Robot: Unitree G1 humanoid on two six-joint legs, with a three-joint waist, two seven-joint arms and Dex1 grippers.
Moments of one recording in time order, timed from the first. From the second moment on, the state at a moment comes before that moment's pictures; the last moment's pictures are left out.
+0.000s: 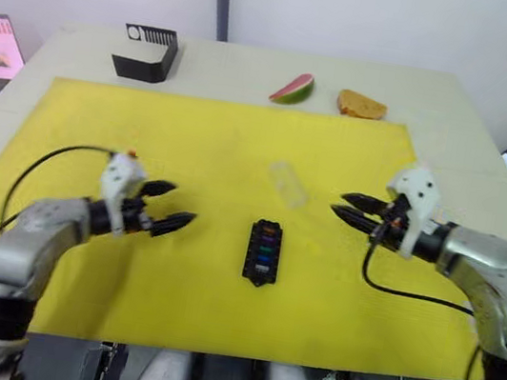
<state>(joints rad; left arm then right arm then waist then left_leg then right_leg) -0.06 0.60 0.27 -0.21 -0.49 0.59 -0.87 -0.27 -0.78 -0.18 -0.37 0.45 0.79 0.80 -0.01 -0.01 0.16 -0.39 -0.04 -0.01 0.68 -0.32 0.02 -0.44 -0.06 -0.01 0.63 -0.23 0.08</state>
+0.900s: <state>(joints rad) -0.50 0.70 0.74 0.52 -0.96 1.35 -0.52 -0.59 -0.53 0.16 -0.24 0.44 0.65 0.84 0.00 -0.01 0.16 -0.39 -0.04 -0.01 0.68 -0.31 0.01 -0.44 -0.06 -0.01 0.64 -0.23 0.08</state>
